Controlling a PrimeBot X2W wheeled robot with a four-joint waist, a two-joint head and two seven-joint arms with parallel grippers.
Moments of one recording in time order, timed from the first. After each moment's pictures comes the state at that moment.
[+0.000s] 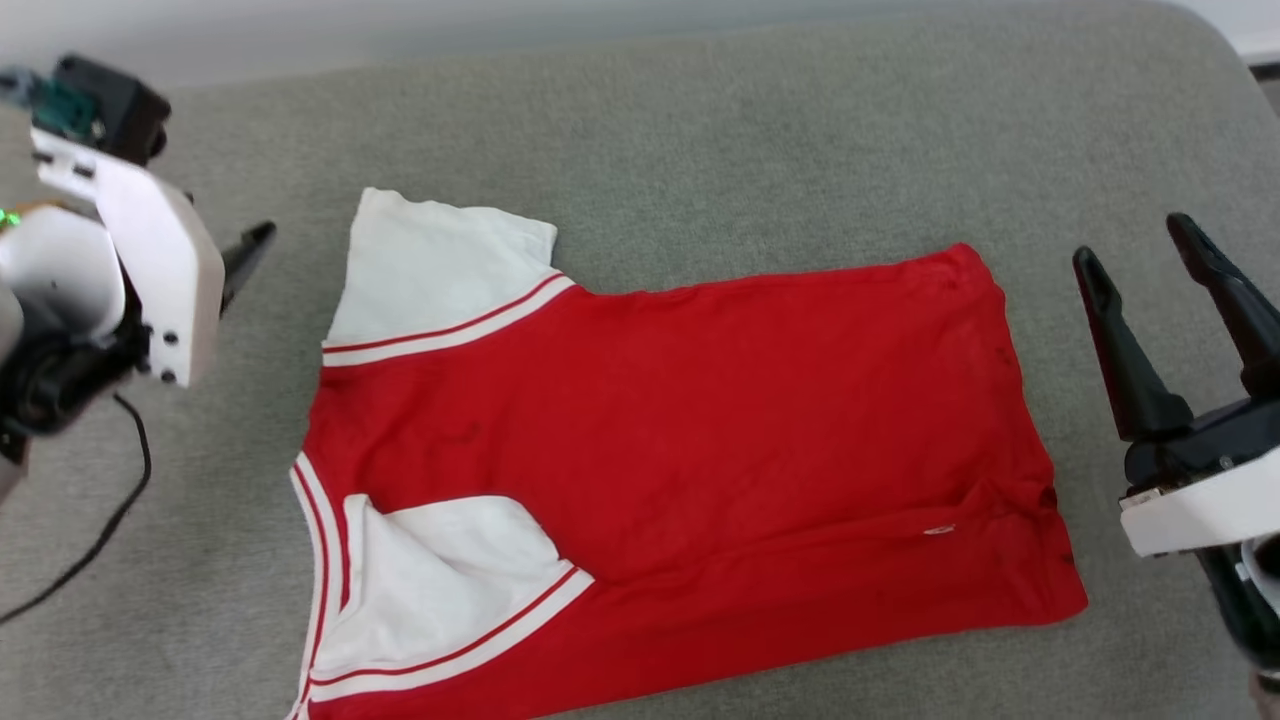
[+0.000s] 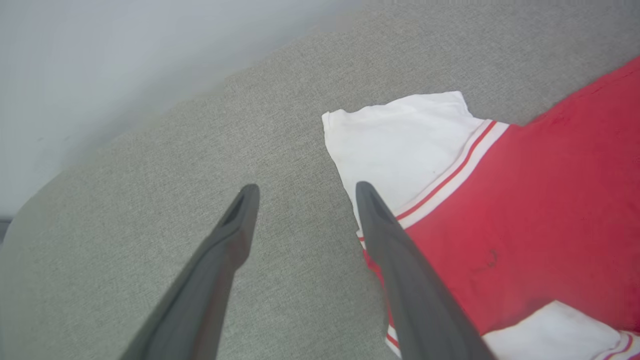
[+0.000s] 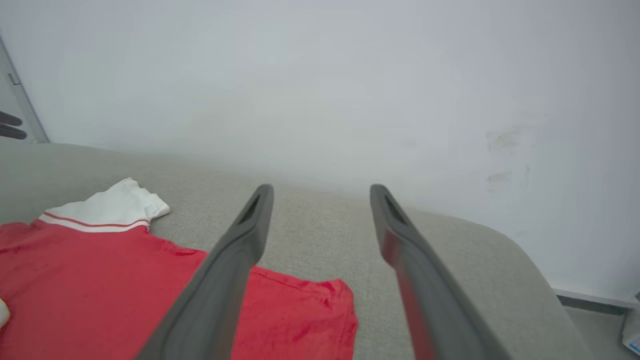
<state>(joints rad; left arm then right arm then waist) -0.97 0.94 -0.90 0.19 -1.01 0.05 0.53 -0.25 -0.42 0.11 -0.13 0.38 0.13 -0.05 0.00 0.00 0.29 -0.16</state>
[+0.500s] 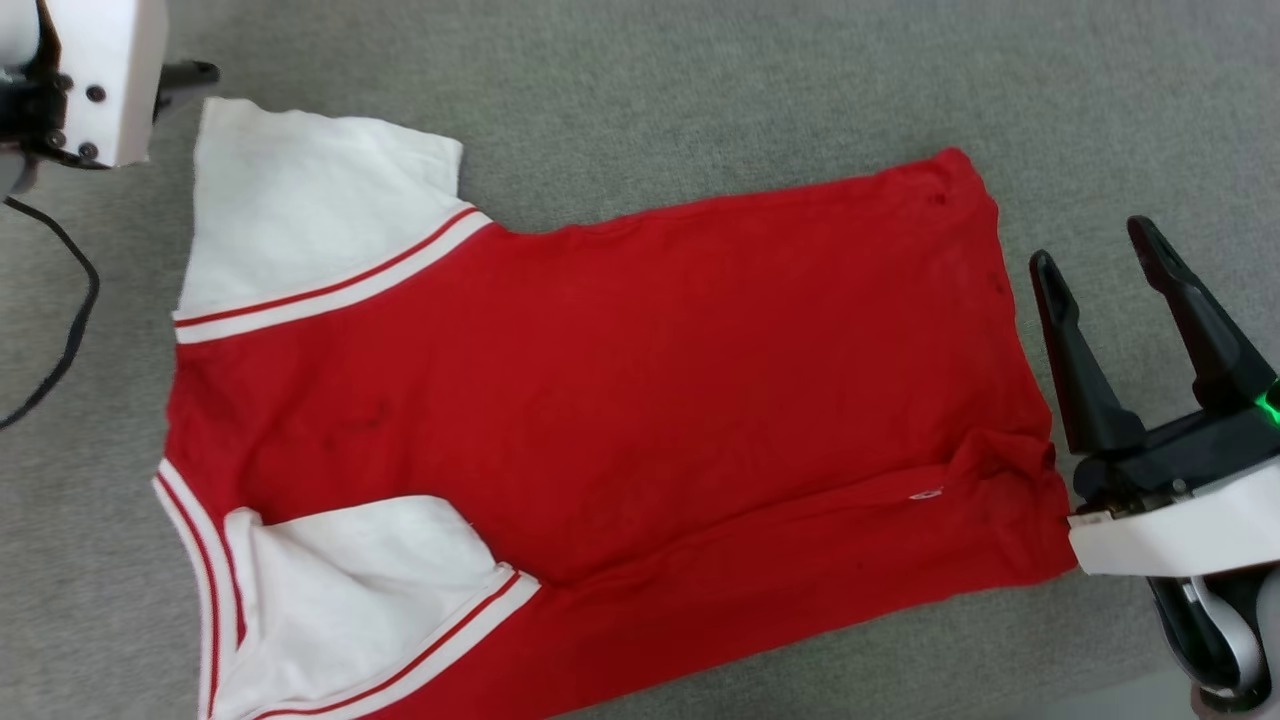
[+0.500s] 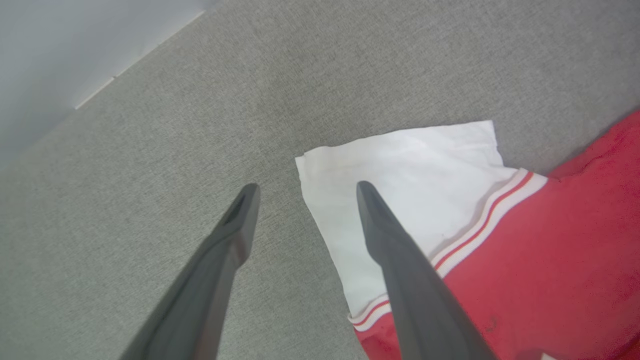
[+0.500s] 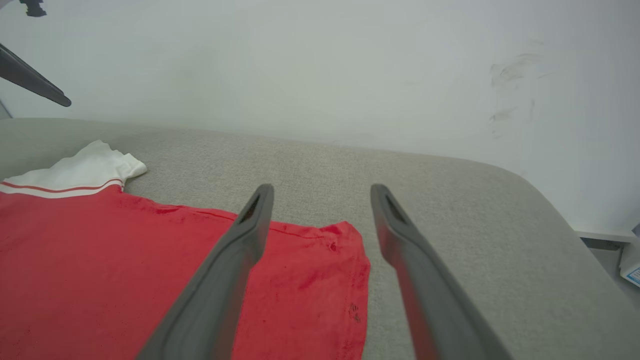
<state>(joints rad) -1.37 0.85 -0.92 0.31 -1.04 0.01 1.01 -0.20 -0.29 0.10 -0.23 0.31 0.13 -0.07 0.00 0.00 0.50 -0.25</state>
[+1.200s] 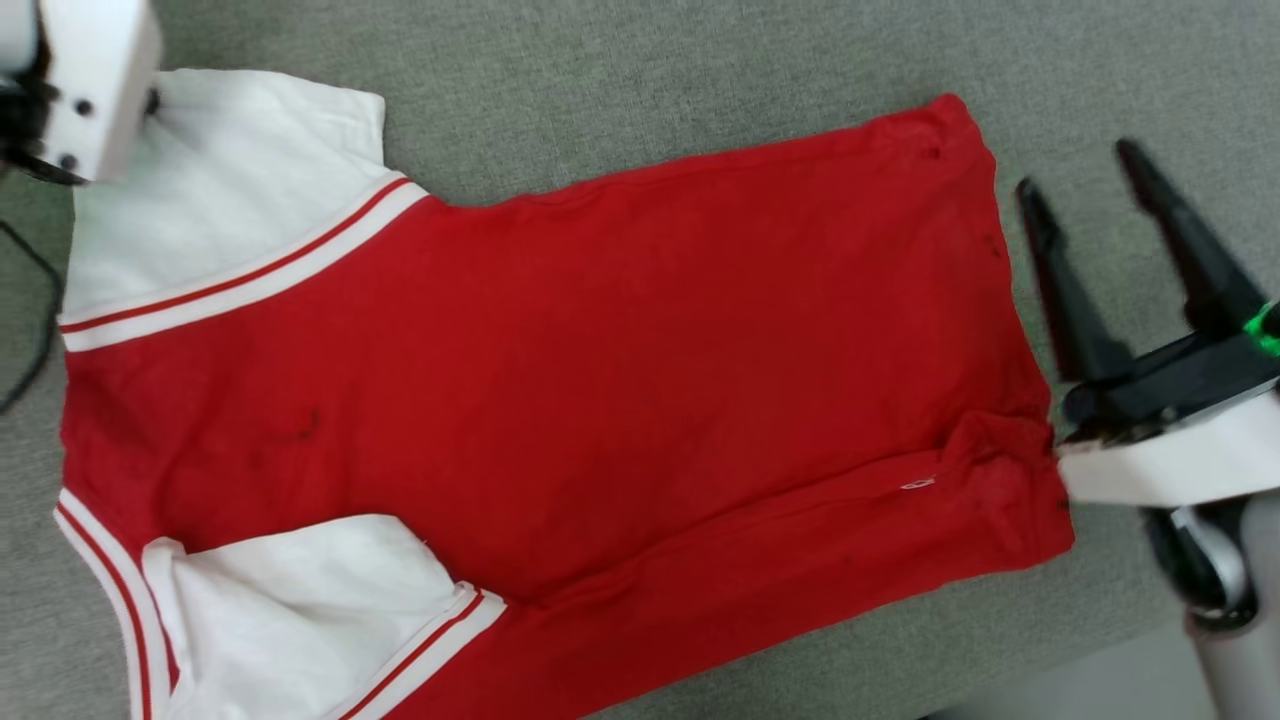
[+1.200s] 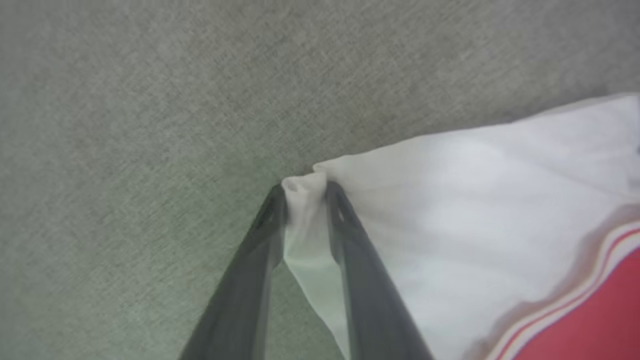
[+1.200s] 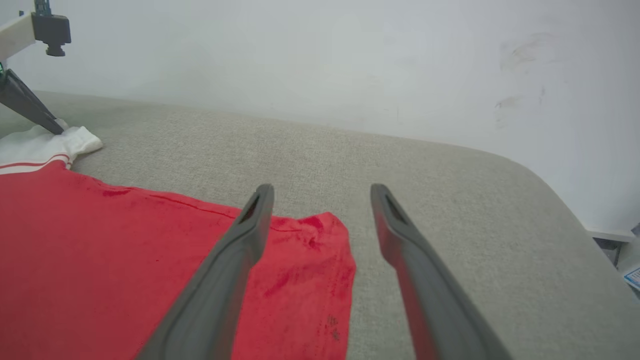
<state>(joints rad) -1.41 0.84 -1.00 0.39 -0.99 -0.06 1.11 -0.36 -0.32 0.16 -0.11 0.32 0.13 -0.15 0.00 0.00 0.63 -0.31</state>
